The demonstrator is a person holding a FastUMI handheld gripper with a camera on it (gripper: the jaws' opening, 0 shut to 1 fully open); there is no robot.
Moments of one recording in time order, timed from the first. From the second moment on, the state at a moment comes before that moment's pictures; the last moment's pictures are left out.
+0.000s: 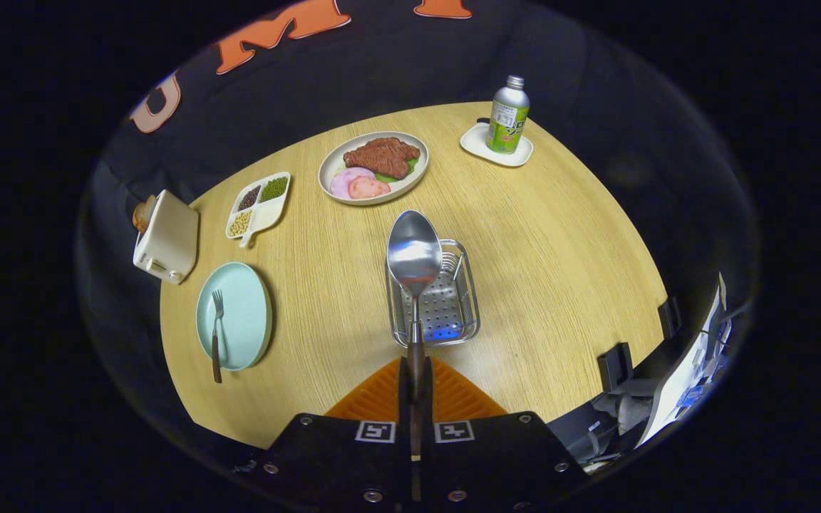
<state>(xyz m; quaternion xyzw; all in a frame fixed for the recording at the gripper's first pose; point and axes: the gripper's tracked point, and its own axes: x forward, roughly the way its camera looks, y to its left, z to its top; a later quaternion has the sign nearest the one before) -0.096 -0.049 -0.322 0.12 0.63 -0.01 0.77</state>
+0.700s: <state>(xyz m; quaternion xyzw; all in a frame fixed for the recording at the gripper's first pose) -0.040 -0.067 -0.301 0.13 0.55 0.02 0.83</state>
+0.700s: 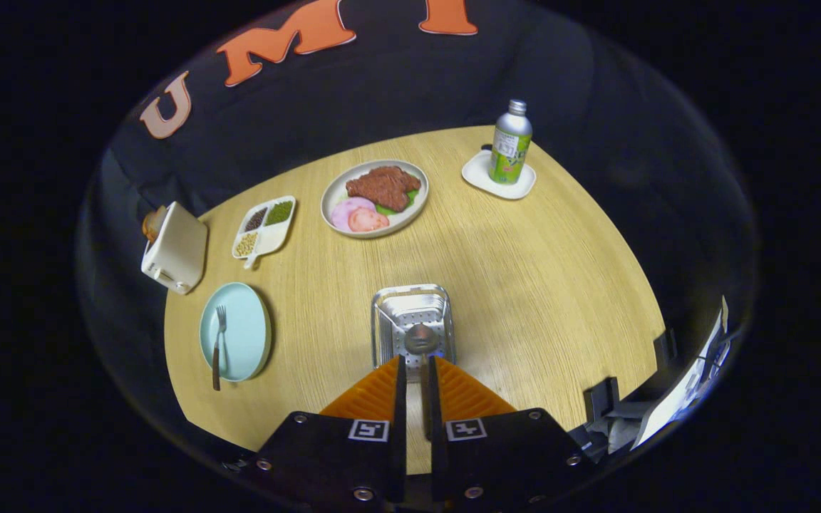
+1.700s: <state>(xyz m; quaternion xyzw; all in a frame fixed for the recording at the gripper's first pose) 0.019 0.156 -0.209 0.09 0.28 0.19 0.94</state>
